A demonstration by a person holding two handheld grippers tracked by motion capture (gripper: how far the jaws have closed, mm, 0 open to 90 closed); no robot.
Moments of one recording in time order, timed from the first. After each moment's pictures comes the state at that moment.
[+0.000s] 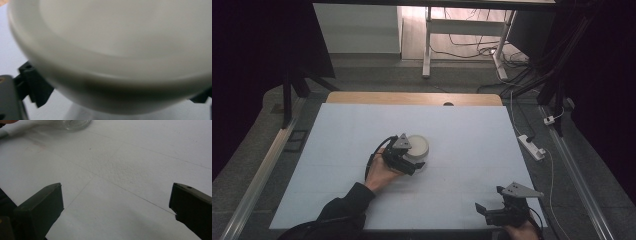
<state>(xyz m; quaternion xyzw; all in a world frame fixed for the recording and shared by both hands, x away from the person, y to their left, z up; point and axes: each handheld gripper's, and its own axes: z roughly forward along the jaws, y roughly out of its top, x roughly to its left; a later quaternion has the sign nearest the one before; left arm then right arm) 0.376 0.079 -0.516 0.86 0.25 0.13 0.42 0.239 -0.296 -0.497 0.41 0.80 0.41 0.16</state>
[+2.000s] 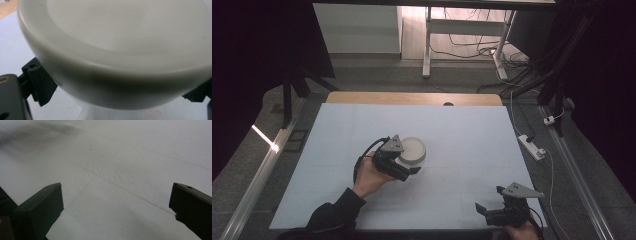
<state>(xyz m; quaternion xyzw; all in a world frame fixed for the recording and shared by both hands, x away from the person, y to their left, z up) 0.335 0.096 -0.471 0.86 0.23 0.10 0.44 0.239 -0.297 -0.497 0.40 0.80 0.41 0.16</state>
